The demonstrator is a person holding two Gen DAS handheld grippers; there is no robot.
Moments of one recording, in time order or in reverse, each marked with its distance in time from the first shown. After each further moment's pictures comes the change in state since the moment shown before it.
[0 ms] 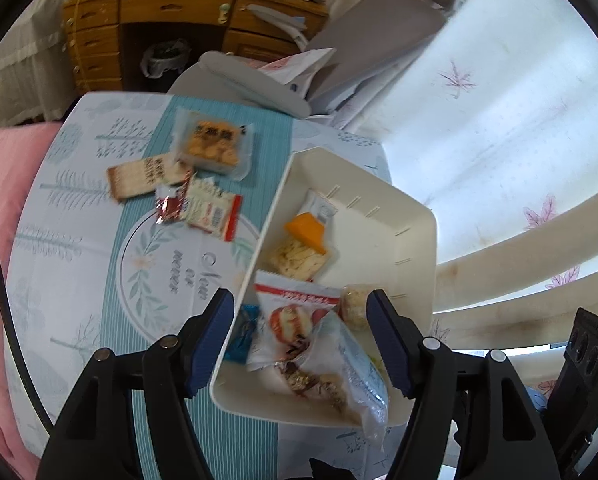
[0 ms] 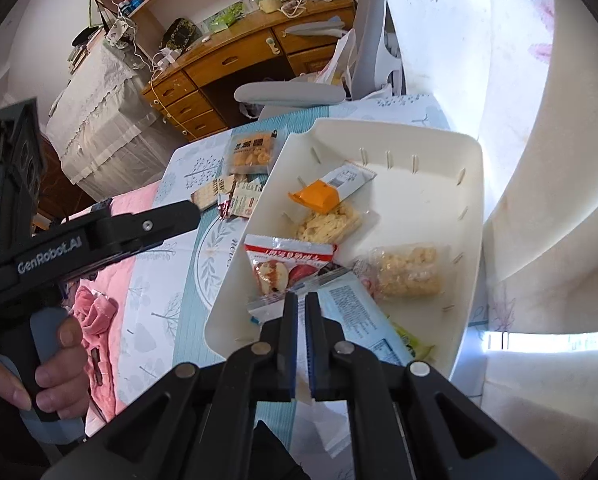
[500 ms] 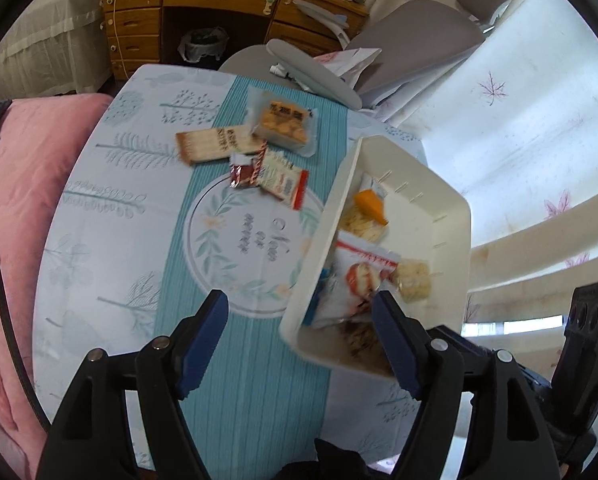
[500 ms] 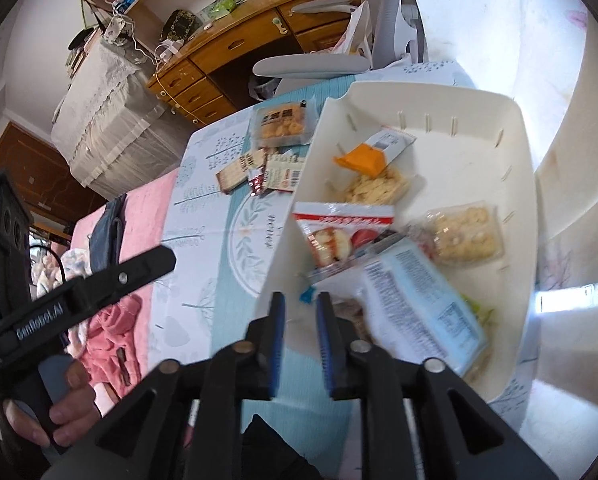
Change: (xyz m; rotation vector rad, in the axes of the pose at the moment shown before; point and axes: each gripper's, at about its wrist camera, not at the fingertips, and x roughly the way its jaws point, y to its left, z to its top) left arm -0.039 0.067 -0.035 -0.053 0.027 0.059; right arm 0.020 0.043 -0.015 0.072 0.060 0.063
